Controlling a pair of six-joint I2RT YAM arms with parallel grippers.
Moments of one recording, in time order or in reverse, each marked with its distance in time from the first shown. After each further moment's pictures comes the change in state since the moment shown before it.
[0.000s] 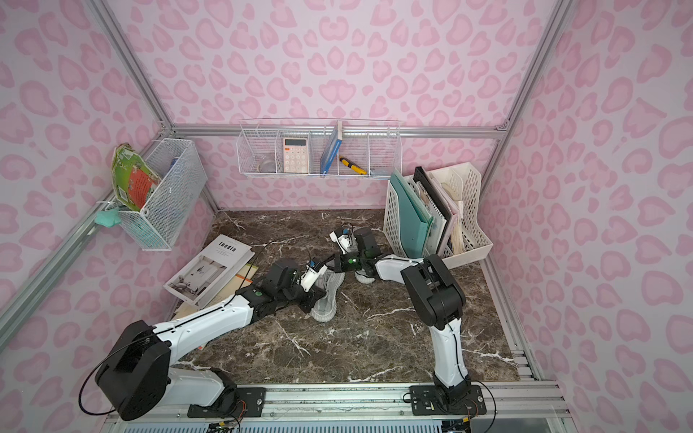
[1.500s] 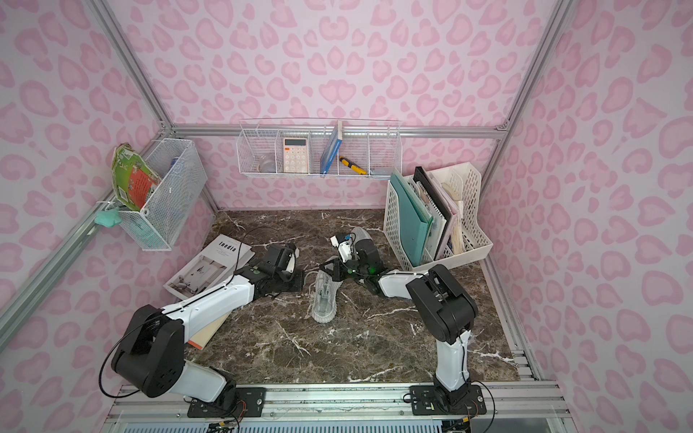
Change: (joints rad) left arm 0.141 0.099 0.151 -0.220 -0.264 -0.374; right arm 0.073 -0.148 -0.249 0.303 0.178 0.035
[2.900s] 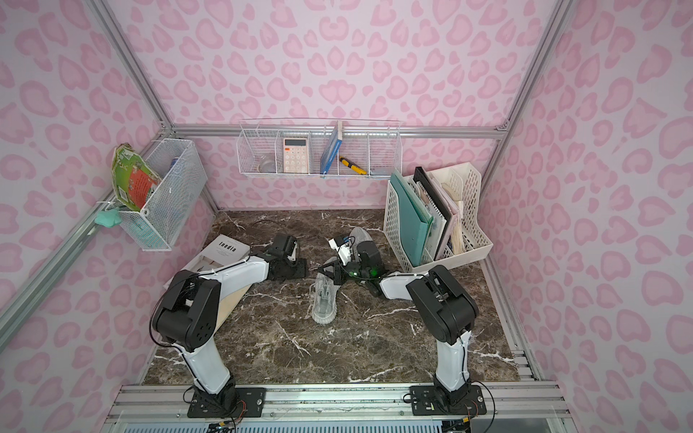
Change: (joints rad) left arm 0.101 0.365 0.230 0.022 -0.074 -0.023; right arm -0.003 -0.005 -0.037 0.086 -0.084 -0.079
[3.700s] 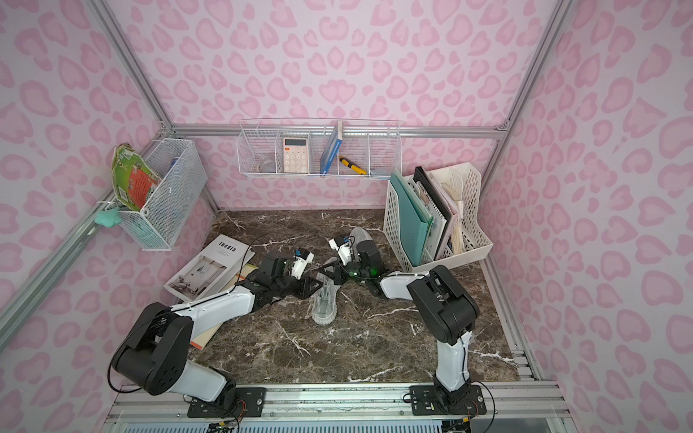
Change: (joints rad) left arm -0.060 -0.354 -0.406 0.376 0.468 0.214; right arm 0.001 -0.008 0.004 -0.038 0.012 -0.022
